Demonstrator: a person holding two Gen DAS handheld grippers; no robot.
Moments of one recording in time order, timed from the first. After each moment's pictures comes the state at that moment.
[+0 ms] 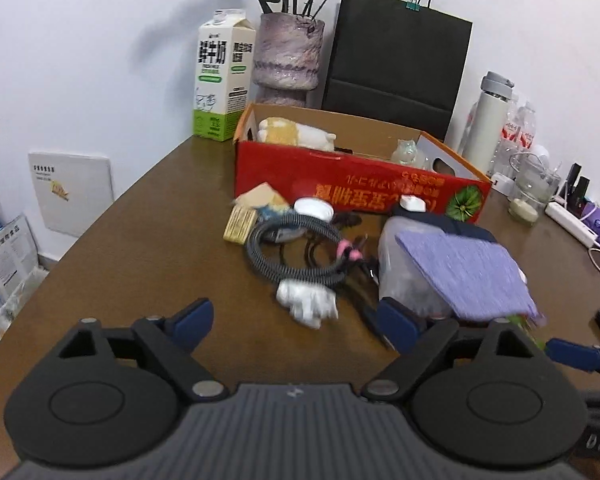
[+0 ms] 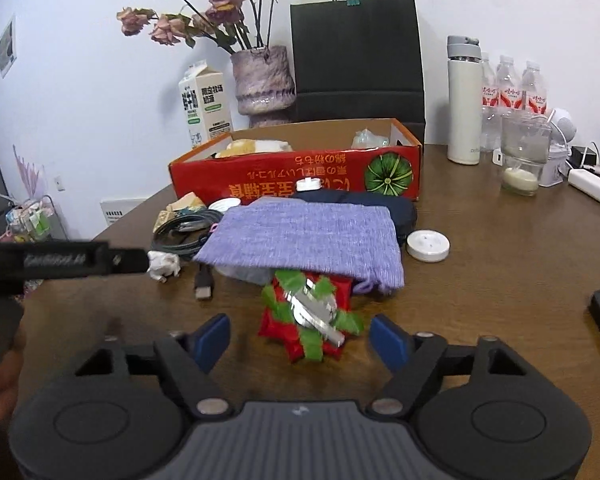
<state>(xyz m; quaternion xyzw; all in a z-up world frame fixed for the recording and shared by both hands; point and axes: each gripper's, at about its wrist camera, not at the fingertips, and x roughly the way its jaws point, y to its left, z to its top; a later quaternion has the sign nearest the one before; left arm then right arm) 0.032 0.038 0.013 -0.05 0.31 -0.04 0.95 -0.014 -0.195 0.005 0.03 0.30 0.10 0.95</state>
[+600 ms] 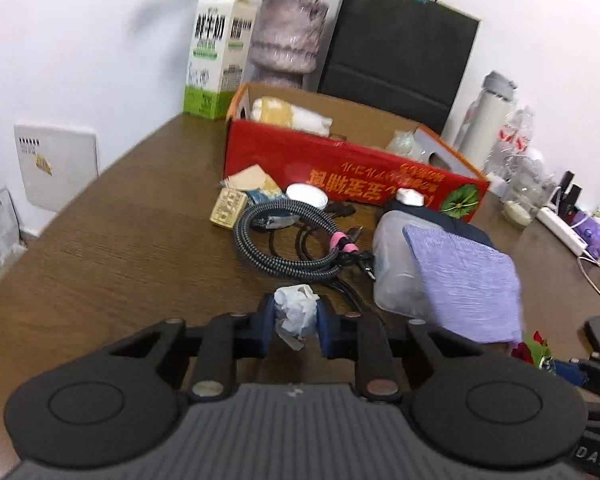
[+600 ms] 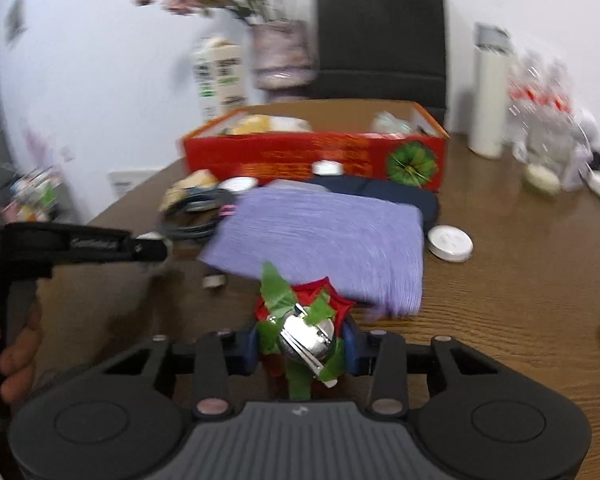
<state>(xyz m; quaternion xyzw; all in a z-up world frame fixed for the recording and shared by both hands) 0.027 0.048 0.006 -0.09 0.32 -0.07 0.94 -0.020 -0.182 0.018 -0.01 0.33 0.15 0.93</state>
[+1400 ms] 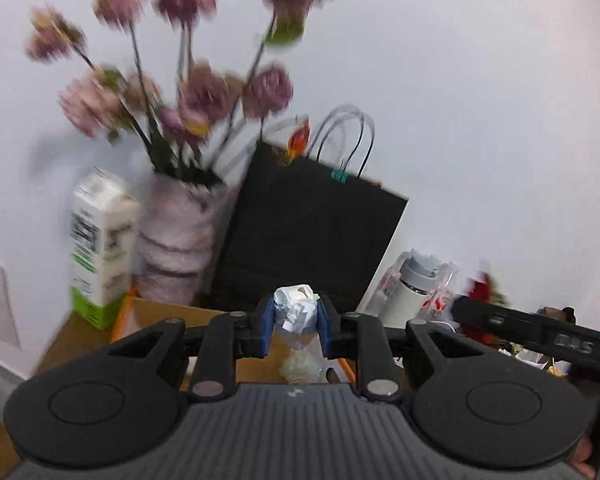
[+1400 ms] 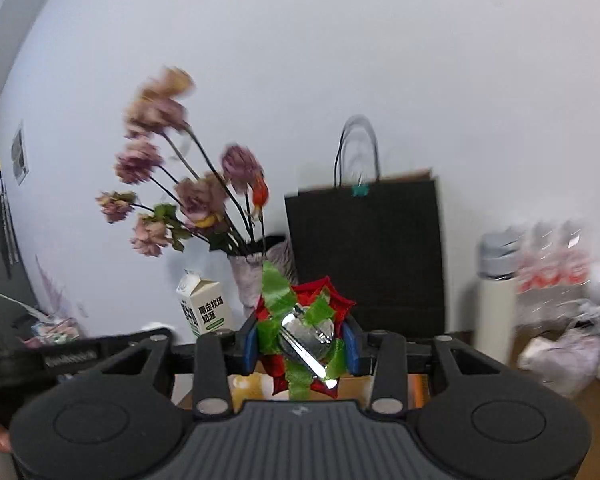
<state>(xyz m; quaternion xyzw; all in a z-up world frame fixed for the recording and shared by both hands) 0.195 0.015 0.187 -0.15 0.21 -0.17 0.95 0.184 -0.246 0.211 0.10 0.20 0.16 0.96</state>
